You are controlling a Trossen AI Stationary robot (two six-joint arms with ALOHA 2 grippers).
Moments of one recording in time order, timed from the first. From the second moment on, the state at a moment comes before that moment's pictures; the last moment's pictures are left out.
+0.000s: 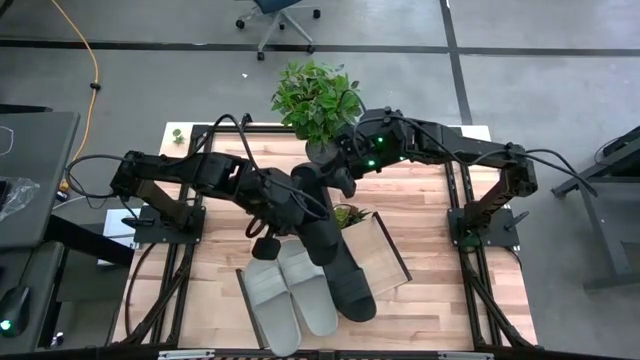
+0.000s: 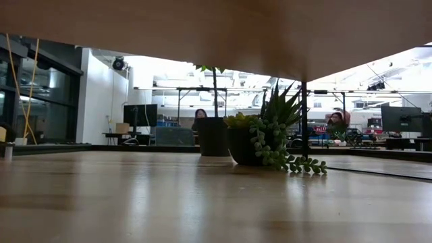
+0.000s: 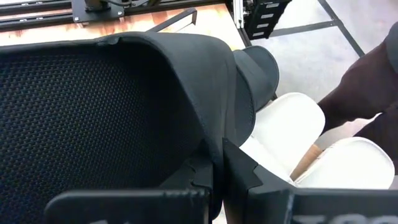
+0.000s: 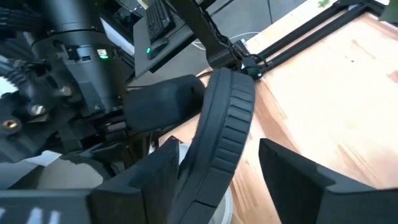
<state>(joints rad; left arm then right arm) -0.09 1.58 1.82 -1.04 0.12 0.00 -0.08 1.61 1.82 -0.67 -0.22 0.56</state>
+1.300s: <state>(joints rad) -0.10 1.58 1.82 -1.01 0.09 0.02 -0.08 1.62 1.82 -0.73 -0.21 0.54</state>
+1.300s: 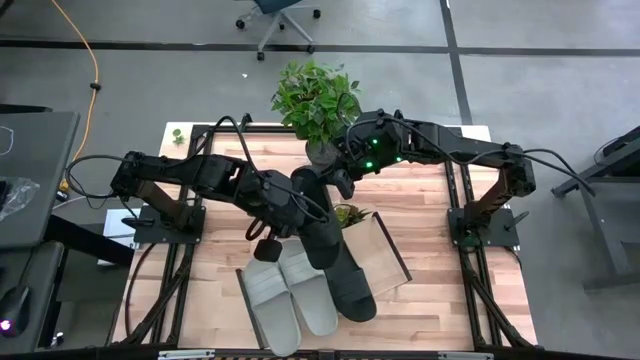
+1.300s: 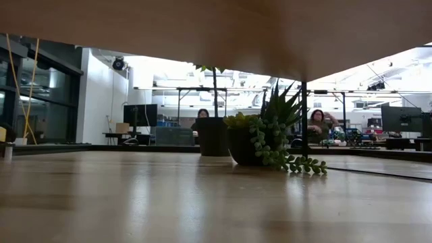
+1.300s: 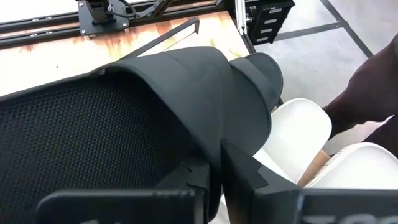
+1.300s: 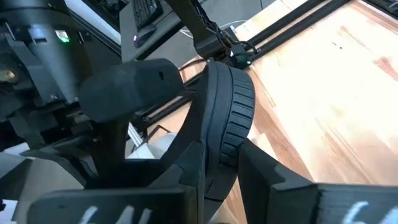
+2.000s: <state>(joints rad) -0.04 1.57 1.86 -1.02 0.10 0.08 -0.08 1.52 1.82 -0.98 -0.08 0.52</state>
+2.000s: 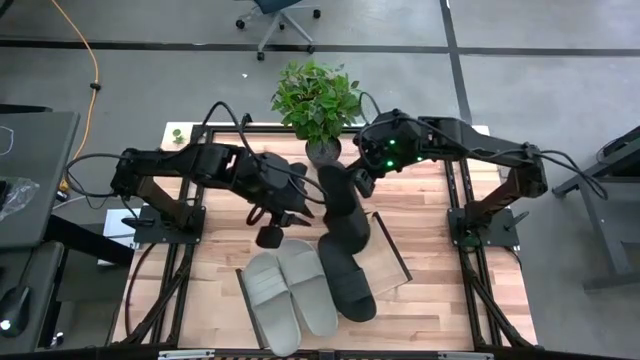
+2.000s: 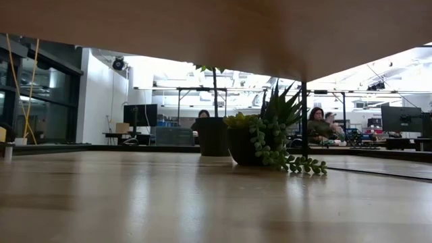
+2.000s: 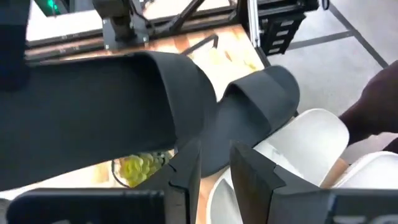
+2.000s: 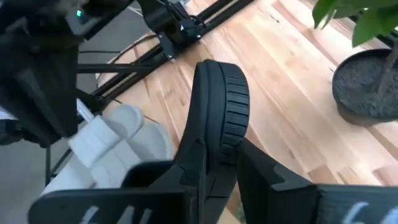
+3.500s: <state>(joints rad) -0.04 1.57 2.08 -1.40 -0.05 0.10 0.11 1.42 1.61 -1.14 -0.19 0.71</state>
